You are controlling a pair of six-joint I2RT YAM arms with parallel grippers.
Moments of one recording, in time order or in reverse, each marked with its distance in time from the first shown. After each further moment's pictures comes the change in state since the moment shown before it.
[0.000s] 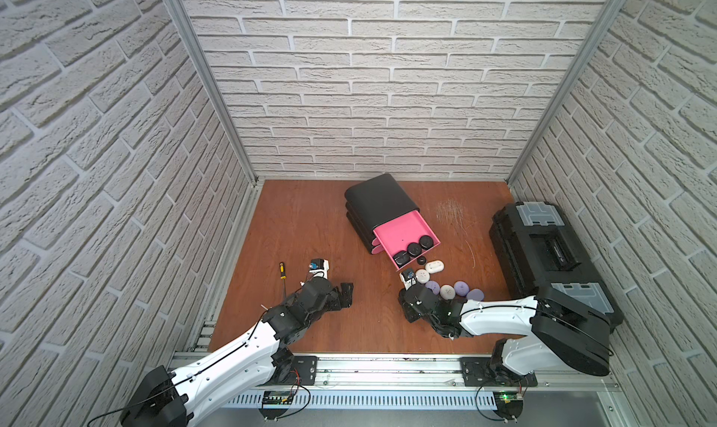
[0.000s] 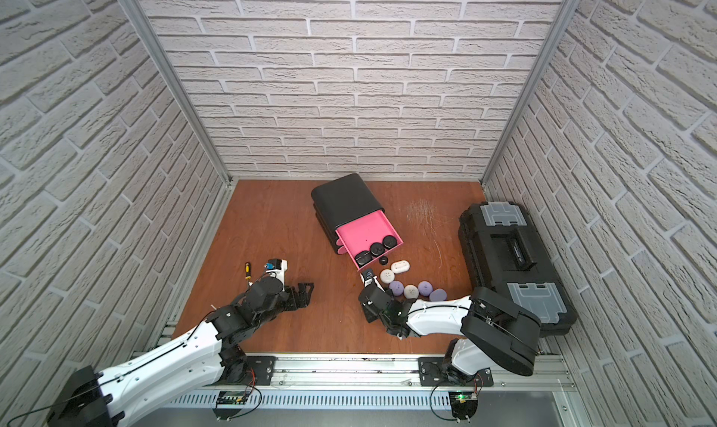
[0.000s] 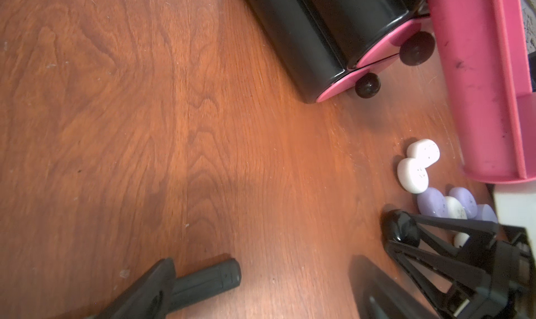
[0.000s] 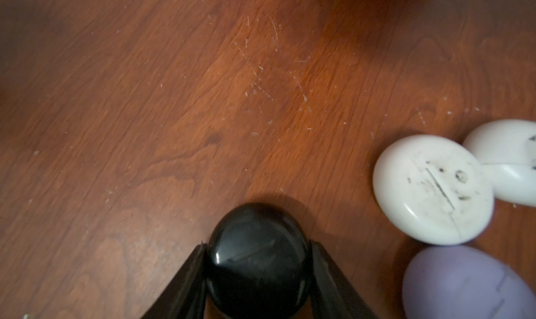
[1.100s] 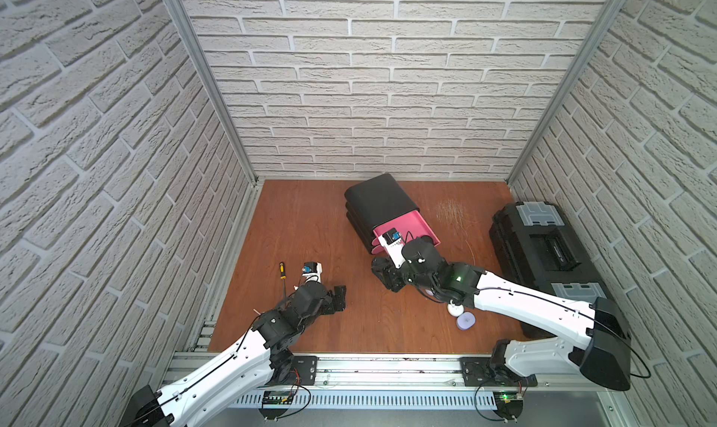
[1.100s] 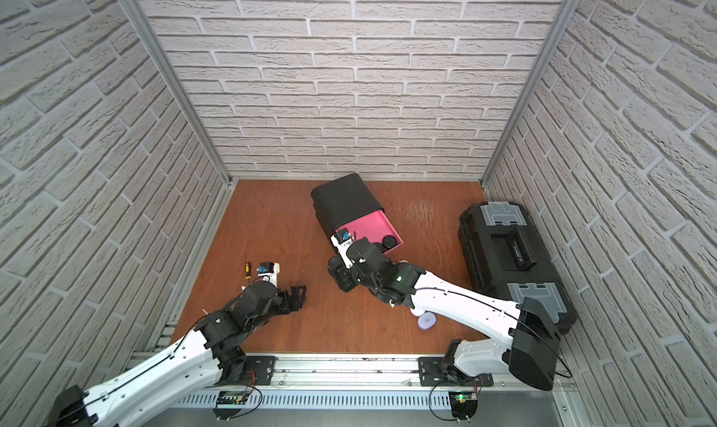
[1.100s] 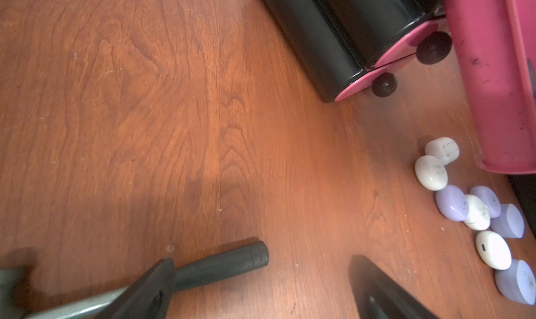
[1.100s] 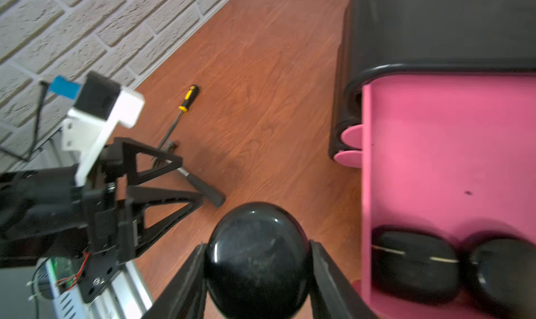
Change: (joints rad) left arm 0.002 -0.138 0.001 -0.164 -0.050 0.019; right arm -0.082 -0.116 0.565 -0.418 -0.264 -0.137
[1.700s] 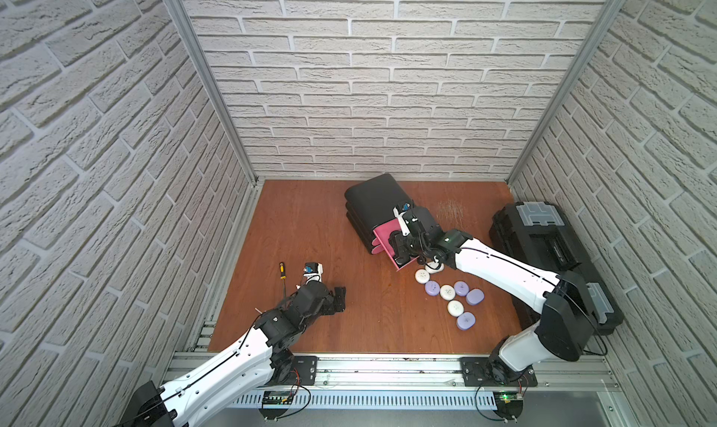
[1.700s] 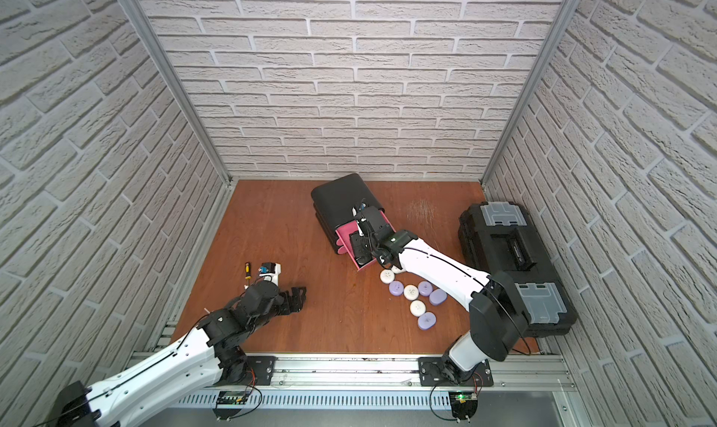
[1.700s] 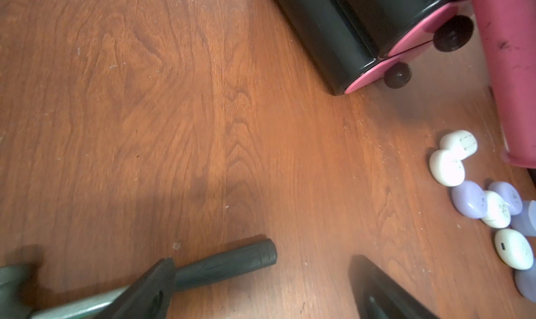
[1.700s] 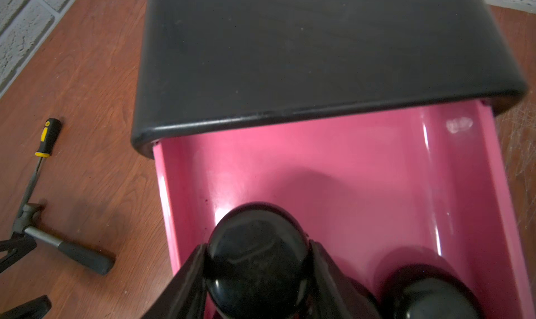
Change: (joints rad) left arm 0.000 0.044 0.000 0.005 -0.006 0.011; right arm -0.248 0.247 0.196 -0.118 0.035 -0.029
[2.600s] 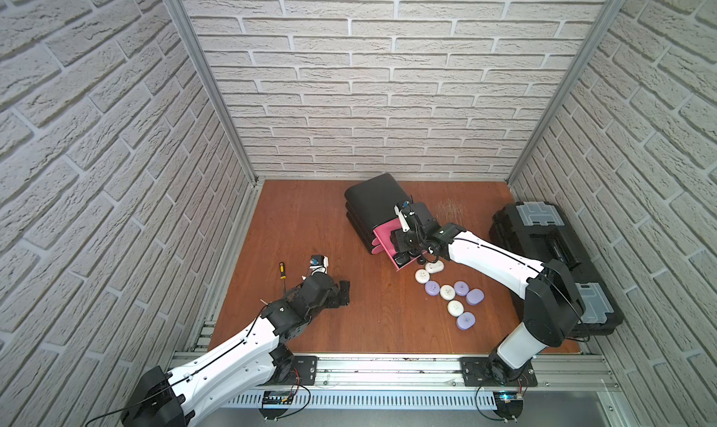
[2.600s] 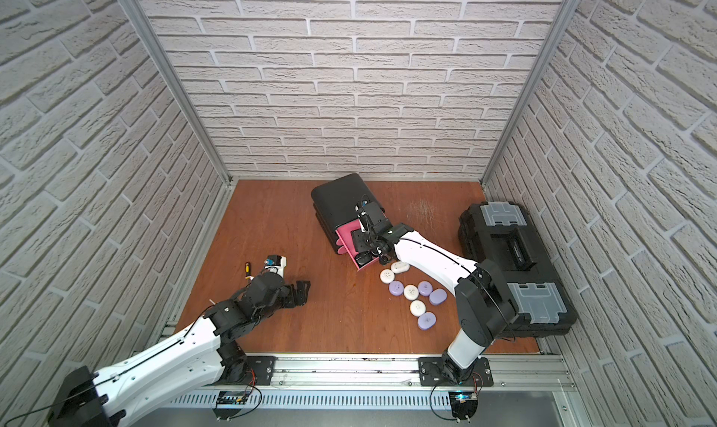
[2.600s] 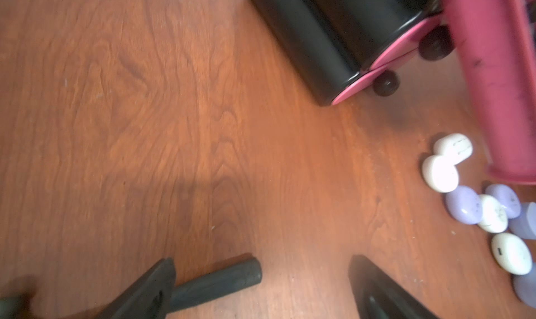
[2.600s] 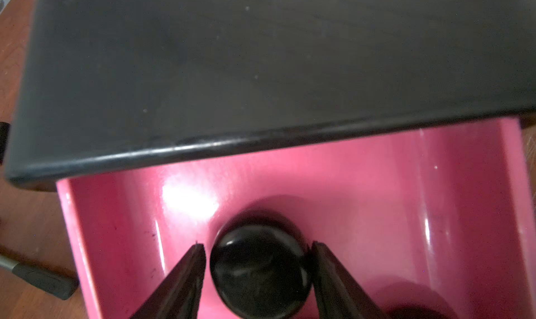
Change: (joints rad) left arm 0.008 0.133 0.122 0.025 0.000 0.052; right arm -0.055 0.074 0.034 -0.013 -0.019 -0.018
